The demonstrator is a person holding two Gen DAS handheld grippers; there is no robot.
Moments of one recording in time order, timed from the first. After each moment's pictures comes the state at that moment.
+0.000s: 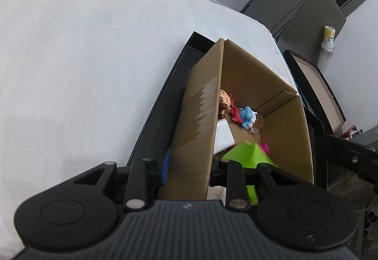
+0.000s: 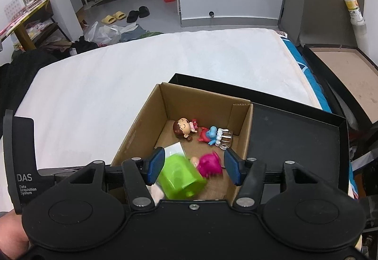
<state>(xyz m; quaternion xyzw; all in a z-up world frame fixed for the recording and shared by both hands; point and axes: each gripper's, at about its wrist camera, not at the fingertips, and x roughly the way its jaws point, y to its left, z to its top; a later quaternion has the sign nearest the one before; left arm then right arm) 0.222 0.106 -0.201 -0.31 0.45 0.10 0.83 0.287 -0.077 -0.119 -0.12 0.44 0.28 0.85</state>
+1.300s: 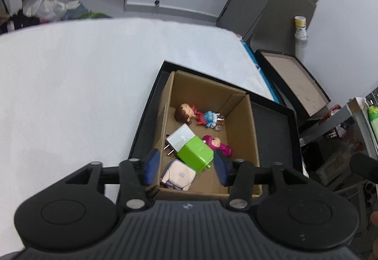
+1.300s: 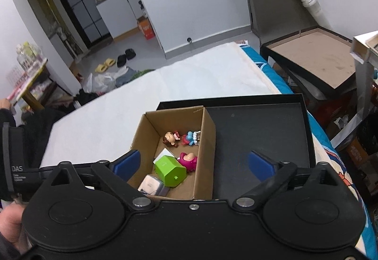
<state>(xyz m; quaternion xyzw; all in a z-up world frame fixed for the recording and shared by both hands) 0.189 0.071 -0.092 -0.23 0.44 0.08 0.86 0.256 -0.192 -0.059 0.03 0.41 0.25 0.88</state>
